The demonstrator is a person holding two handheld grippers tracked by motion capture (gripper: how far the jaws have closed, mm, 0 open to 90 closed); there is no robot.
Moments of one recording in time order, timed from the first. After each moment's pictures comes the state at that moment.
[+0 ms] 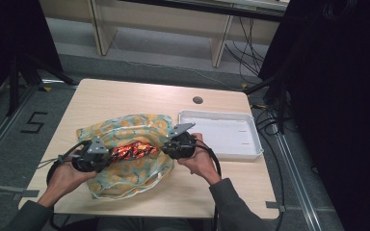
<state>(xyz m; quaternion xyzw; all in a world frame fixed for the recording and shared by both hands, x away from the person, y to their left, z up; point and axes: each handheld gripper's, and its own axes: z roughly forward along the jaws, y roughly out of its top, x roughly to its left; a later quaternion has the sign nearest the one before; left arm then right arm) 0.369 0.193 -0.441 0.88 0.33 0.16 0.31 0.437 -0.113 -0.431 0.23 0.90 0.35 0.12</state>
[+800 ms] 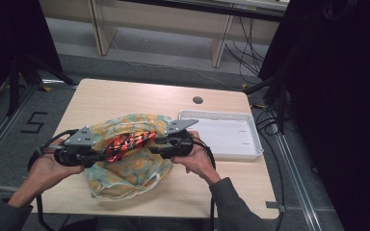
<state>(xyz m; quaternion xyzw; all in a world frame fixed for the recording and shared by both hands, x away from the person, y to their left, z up) 0.350 0.204 -0.376 0.88 0.28 0.14 0.36 0.430 -0.099 -0.410 0.19 0.86 0.47 0.06</state>
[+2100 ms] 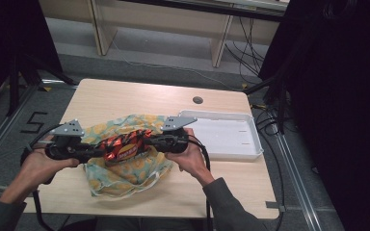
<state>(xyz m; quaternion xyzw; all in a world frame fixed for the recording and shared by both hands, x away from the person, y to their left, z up) 0.357 0.223 -0.371 0.84 0.33 0.11 0.42 0.424 -0.083 -0.396 0.17 0.83 0.52 0.08</state>
